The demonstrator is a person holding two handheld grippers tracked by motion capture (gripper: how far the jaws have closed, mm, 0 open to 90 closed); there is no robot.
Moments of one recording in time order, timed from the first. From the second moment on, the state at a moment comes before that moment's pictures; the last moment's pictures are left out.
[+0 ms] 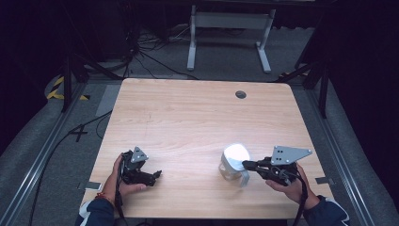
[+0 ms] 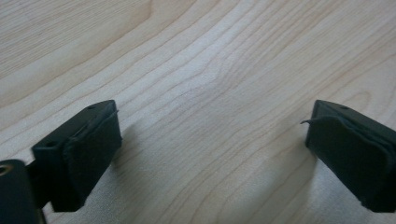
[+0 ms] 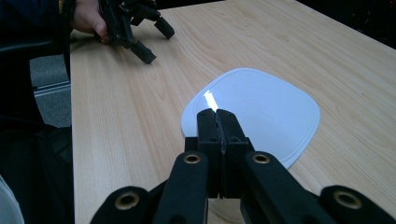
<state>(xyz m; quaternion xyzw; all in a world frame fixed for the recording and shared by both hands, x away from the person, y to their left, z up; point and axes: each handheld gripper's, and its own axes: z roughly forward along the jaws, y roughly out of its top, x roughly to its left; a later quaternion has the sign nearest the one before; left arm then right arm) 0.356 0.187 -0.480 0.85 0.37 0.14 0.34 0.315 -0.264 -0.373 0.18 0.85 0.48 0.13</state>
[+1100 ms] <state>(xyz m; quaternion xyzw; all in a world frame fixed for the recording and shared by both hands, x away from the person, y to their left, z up) 0.369 0.041 -0.396 0.85 0.21 0.14 0.47 0.310 -0.265 -0.380 0.16 0.87 0.45 0.13</state>
